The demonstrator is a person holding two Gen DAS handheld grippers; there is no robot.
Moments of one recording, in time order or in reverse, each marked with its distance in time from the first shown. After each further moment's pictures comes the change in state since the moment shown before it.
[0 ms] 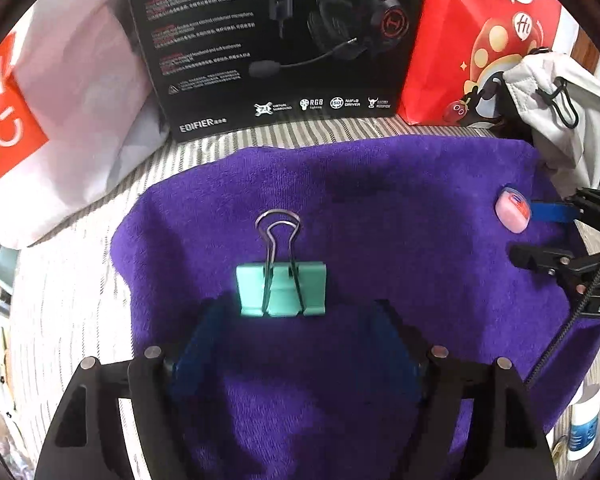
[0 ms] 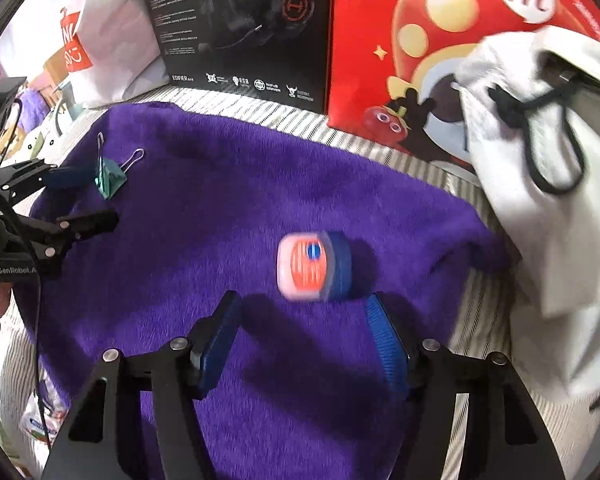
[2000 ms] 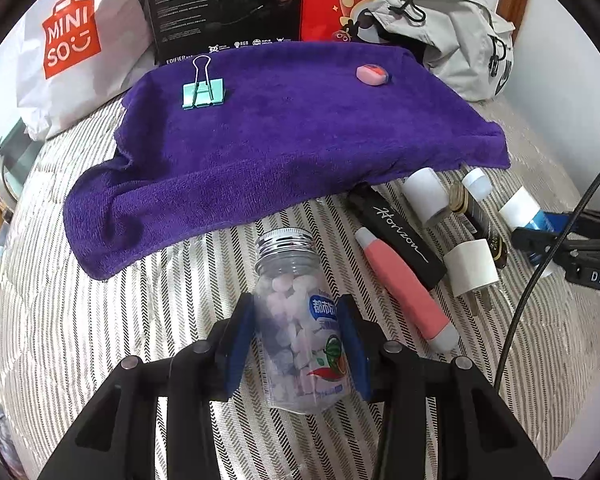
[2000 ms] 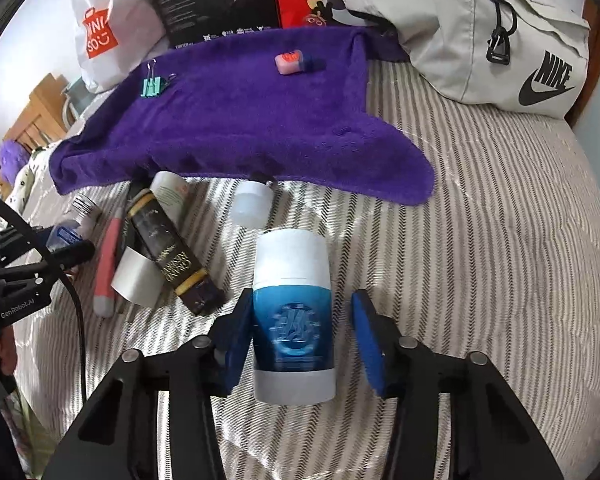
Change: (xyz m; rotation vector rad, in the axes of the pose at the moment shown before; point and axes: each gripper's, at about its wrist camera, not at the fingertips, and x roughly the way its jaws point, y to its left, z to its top) left arm -0.097 -0.067 -0.174 0.037 0.018 -0.056; right arm -0.084 0.029 -0.185 0.236 0.022 -0.067
